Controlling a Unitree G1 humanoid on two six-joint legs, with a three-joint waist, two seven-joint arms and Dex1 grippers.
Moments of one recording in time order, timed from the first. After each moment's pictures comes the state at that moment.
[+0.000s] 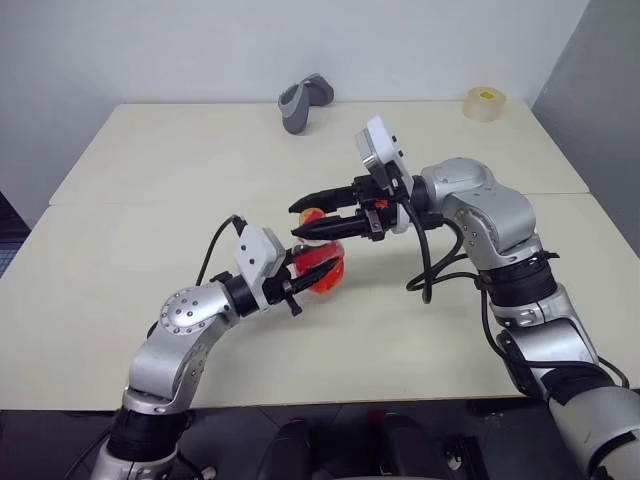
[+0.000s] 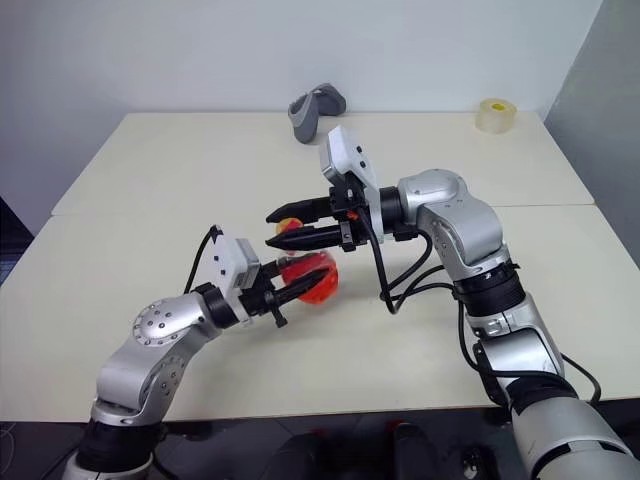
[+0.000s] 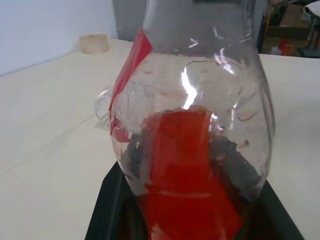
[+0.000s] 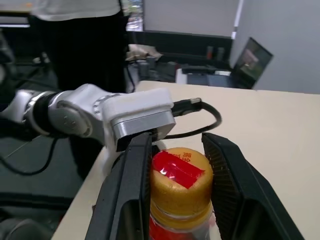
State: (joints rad) left arm -0.18 0.49 -0.03 -0.43 -0.40 0.39 -0.75; right arm -1.01 -0.33 0.24 0.09 0.46 0.53 1.30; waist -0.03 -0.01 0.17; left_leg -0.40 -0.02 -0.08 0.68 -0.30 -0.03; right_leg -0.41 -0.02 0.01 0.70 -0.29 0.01
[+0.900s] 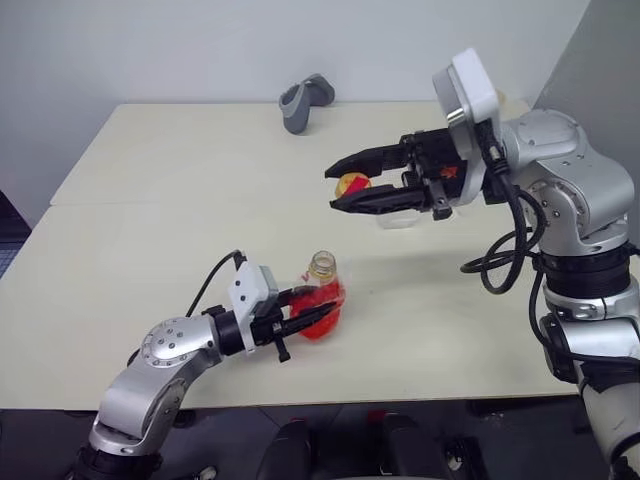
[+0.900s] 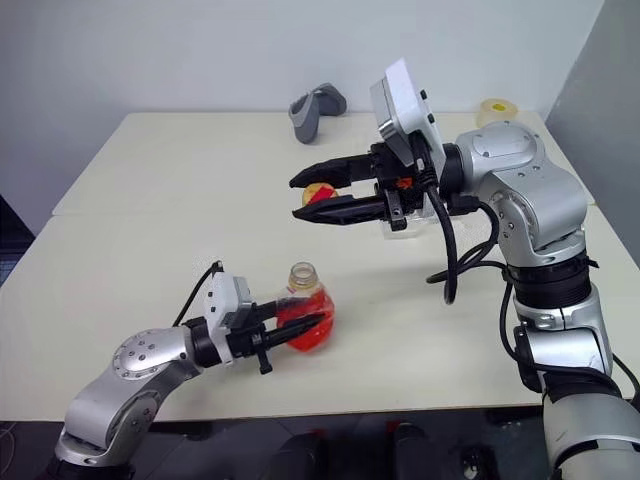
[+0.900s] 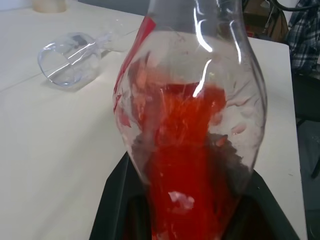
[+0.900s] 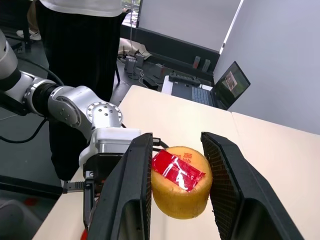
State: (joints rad) left arm -0.05 0.57 -0.03 -0.52 -0.50 0.46 -0.80; right arm -1.02 -0.53 0.12 -0.13 0.57 0.62 1.23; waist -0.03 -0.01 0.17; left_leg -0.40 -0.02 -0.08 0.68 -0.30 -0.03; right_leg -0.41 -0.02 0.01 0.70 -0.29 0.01
